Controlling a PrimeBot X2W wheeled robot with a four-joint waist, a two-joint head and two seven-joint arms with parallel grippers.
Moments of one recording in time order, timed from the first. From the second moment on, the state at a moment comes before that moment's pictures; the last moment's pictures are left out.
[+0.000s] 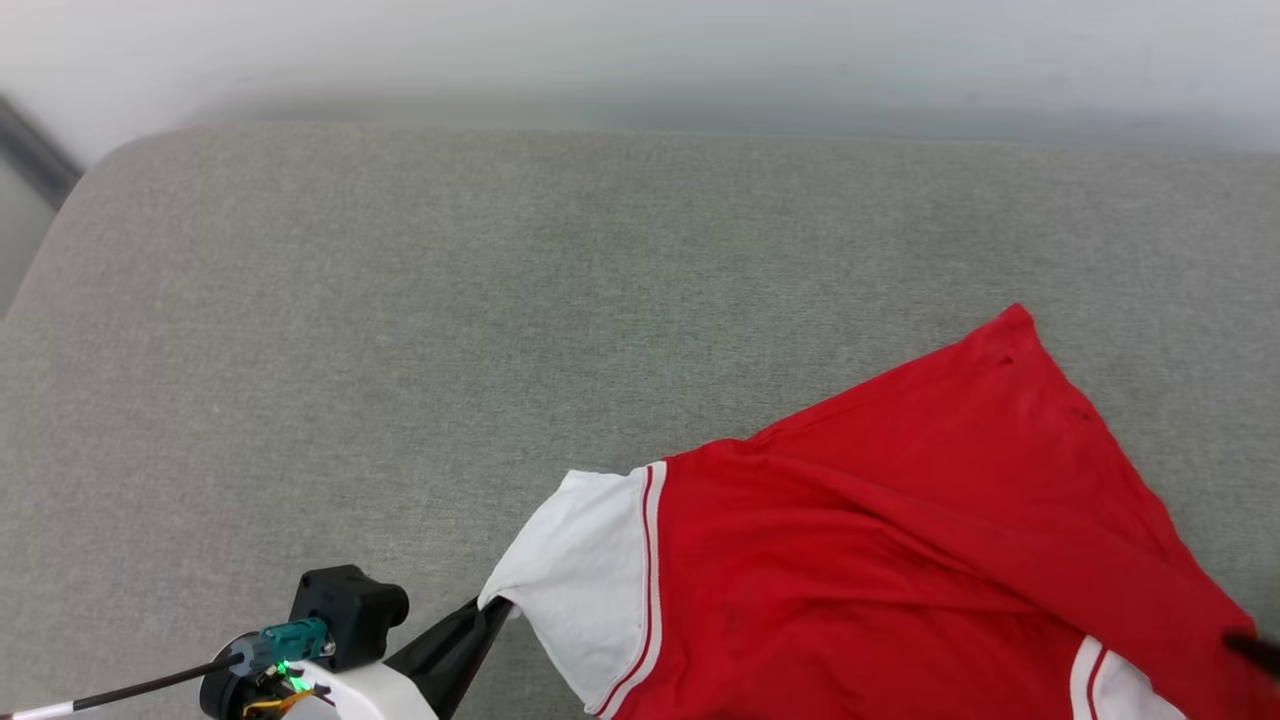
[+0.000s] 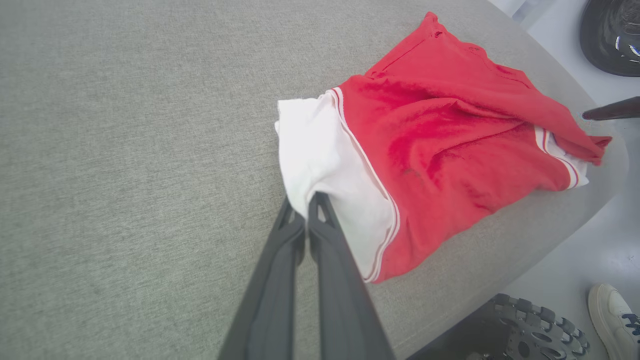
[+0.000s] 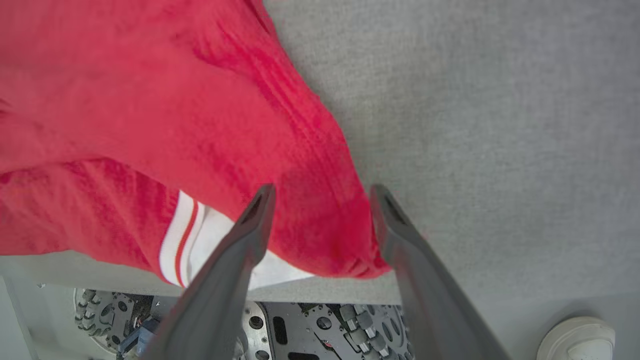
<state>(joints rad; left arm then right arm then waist) 0.02 0.64 -0.52 -0.33 -0.71 0.08 0.24 0.03 -0.32 -0.39 -0.09 0.54 0.13 1.18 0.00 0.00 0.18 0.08</state>
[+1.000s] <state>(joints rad) -0.20 0.53 -0.62 -0.33 -0.66 0.00 0.25 -0.60 -0.38 -0.19 0.16 0.31 0.13 1.25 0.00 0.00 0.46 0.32</state>
